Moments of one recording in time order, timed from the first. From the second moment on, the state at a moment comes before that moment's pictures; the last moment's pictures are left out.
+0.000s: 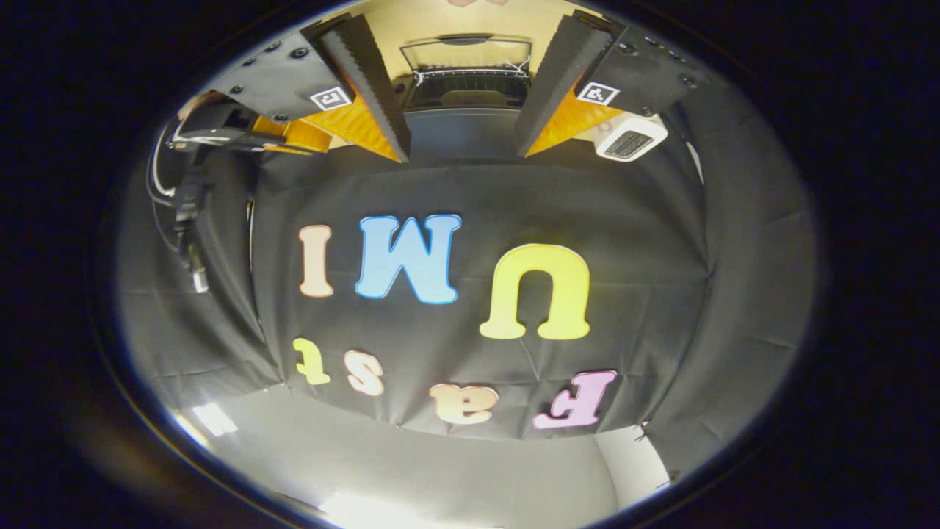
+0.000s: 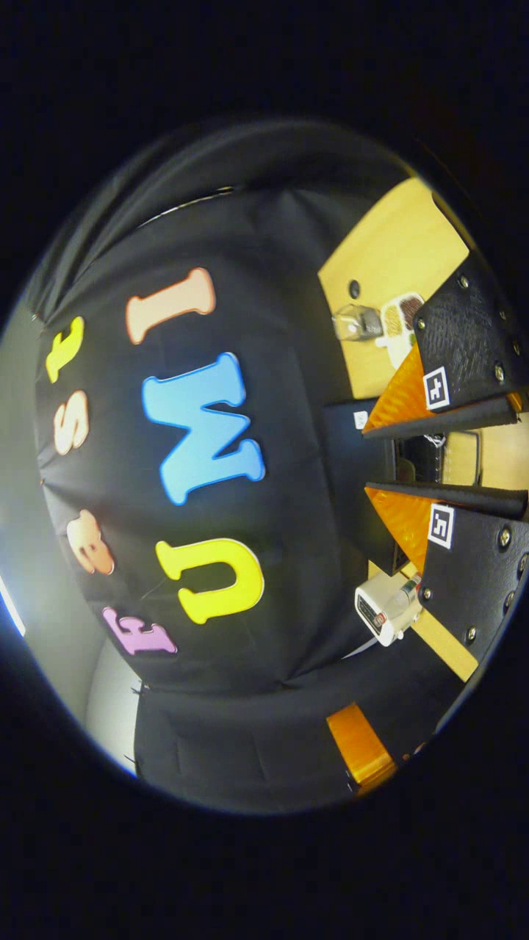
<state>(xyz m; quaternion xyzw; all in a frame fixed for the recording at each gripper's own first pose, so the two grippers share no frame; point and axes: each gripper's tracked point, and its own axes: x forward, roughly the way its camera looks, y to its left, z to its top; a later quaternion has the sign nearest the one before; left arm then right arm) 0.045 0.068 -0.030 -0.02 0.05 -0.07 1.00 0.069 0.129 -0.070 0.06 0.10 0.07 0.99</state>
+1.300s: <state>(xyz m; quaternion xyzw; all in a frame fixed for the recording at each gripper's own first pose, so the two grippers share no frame) 0.062 0.021 -0.288 -0.02 0.42 -0.08 0.90 0.033 0.015 -0.021 0.04 0.04 0.00 1.00</state>
